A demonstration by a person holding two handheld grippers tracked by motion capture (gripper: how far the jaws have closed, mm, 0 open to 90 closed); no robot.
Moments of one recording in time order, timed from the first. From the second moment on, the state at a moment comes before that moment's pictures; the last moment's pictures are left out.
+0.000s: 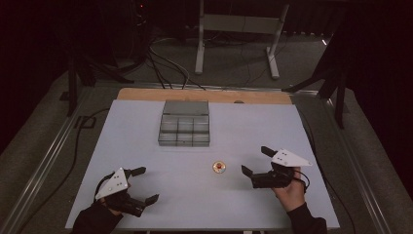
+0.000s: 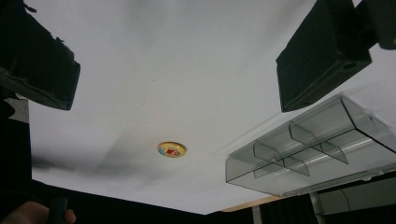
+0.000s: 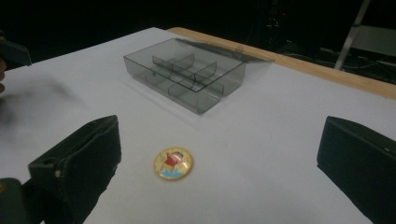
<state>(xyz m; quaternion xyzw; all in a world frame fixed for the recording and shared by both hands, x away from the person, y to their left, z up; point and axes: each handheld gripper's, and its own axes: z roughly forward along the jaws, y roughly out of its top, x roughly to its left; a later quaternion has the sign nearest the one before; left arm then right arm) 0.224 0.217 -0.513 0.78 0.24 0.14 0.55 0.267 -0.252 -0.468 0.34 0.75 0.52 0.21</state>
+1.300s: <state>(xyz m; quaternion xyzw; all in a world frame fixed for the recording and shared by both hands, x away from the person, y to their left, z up) 0.224 0.216 -0.513 0.79 0.24 0.14 0.55 0.303 -0.200 -0.481 0.32 0.79 0.50 0.15</state>
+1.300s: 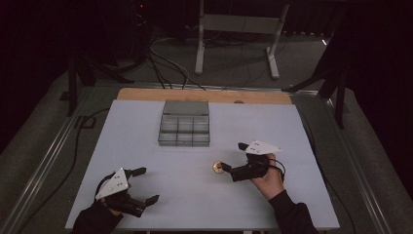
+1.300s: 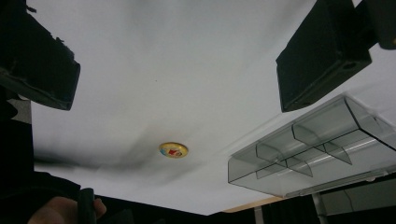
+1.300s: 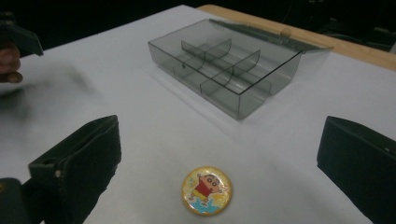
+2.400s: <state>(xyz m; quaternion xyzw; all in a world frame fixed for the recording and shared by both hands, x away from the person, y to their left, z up) 0.225 0.217 -0.514 0.78 0.24 0.14 0.56 0.322 -0.168 -0.521 0.31 0.85 0.41 0.11</state>
